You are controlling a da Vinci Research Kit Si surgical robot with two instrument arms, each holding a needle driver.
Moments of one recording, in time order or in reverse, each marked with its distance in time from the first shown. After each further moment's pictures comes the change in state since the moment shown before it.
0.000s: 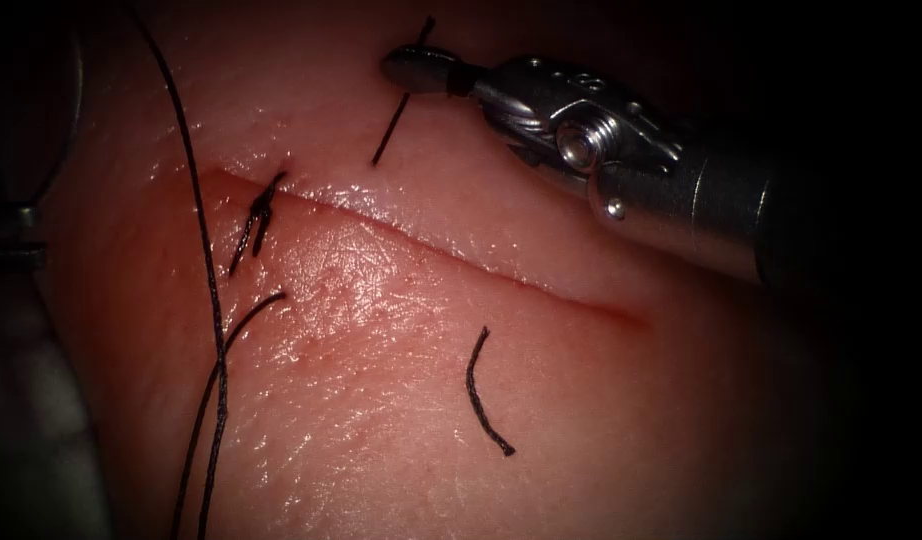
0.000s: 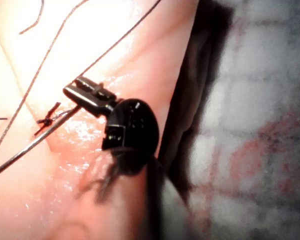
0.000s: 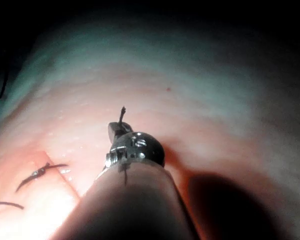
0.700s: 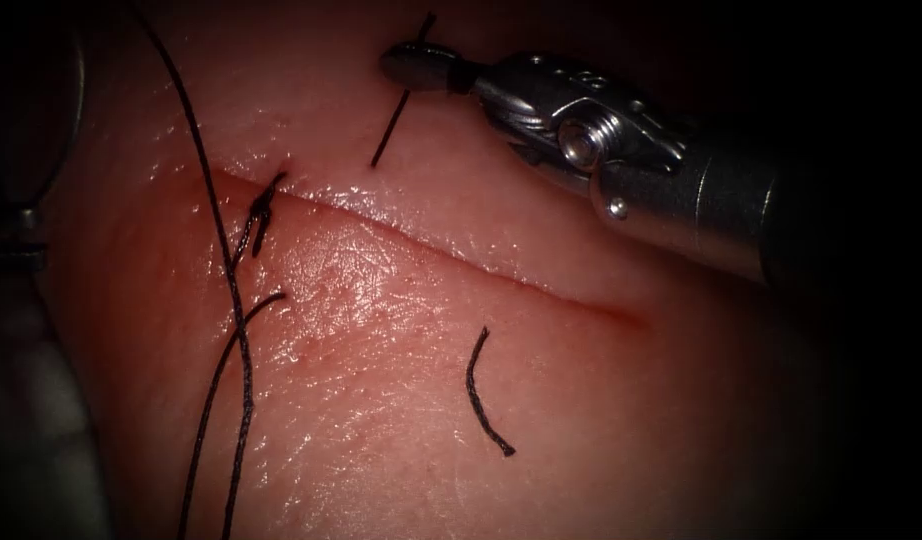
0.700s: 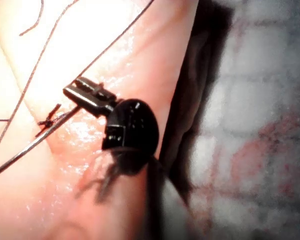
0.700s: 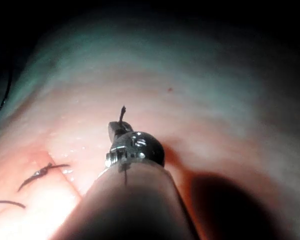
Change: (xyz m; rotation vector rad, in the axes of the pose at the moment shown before) right arm 0.000 0.000 0.000 0.002 0.001 -0.001; left arm 0.000 0.000 0.000 -0.007 0.004 0.006
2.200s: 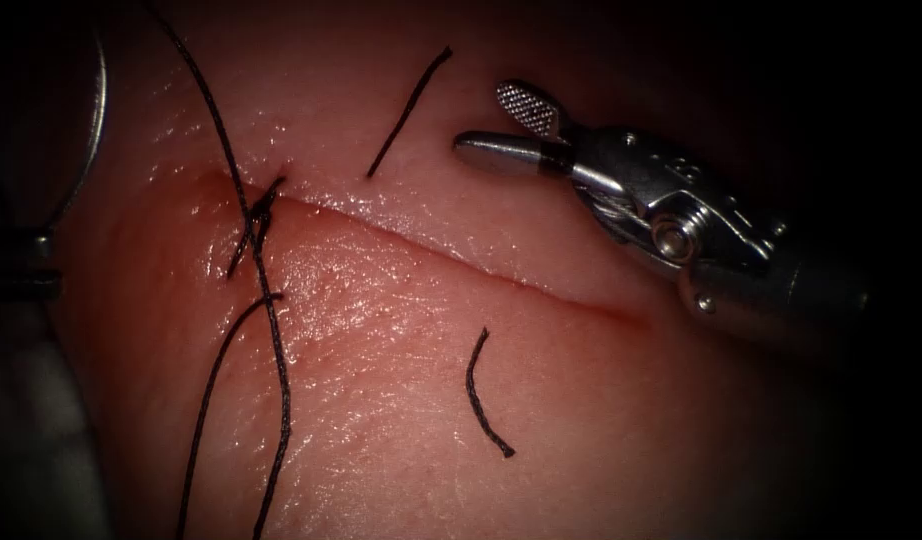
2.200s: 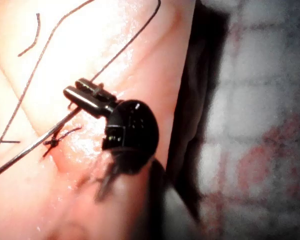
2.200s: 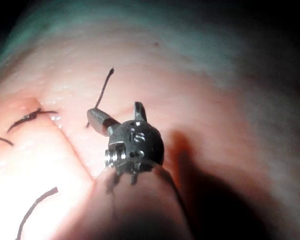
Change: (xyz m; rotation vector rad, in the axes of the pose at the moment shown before) right arm -0.005 0.001 -0.008 0.065 0.012 -0.045; left arm 0.002 0.001 0.001 -0.059 0.056 0.035
